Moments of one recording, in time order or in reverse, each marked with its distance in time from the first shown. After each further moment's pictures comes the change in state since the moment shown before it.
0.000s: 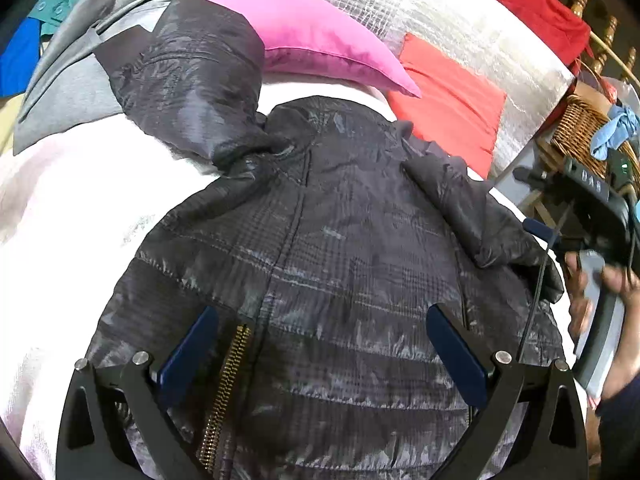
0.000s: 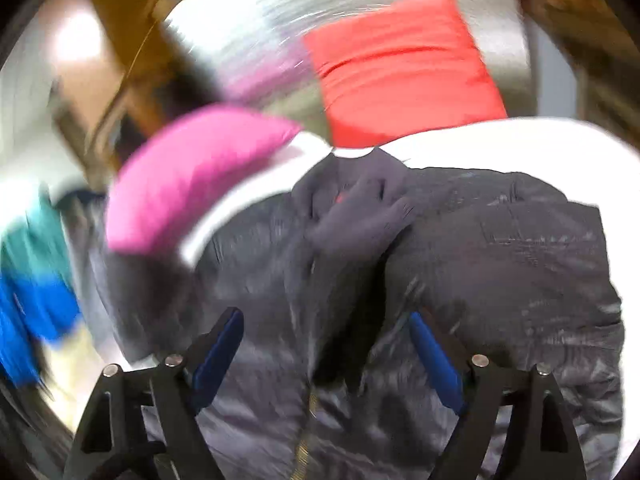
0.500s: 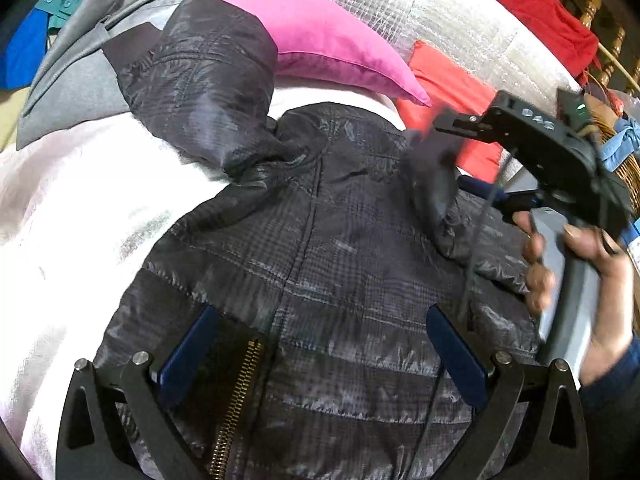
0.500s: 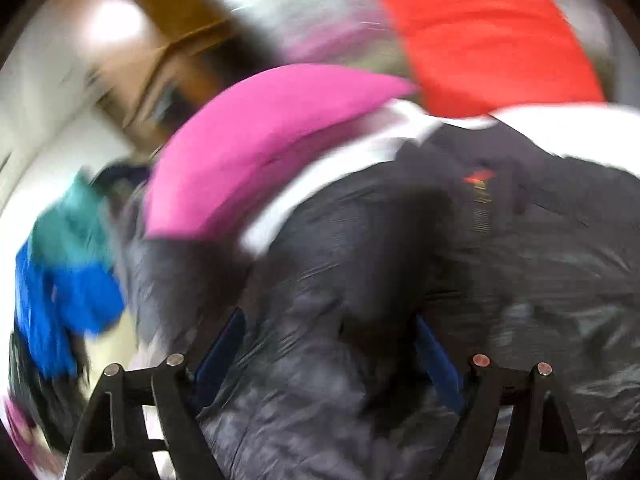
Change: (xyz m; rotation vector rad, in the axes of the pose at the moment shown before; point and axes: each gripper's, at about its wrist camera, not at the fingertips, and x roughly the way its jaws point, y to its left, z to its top) left arm 0.001 0.005 0.003 -0.030 -0.019 0.009; right arm 0.070 0.092 -0.035 -0.241 0.108 0.160
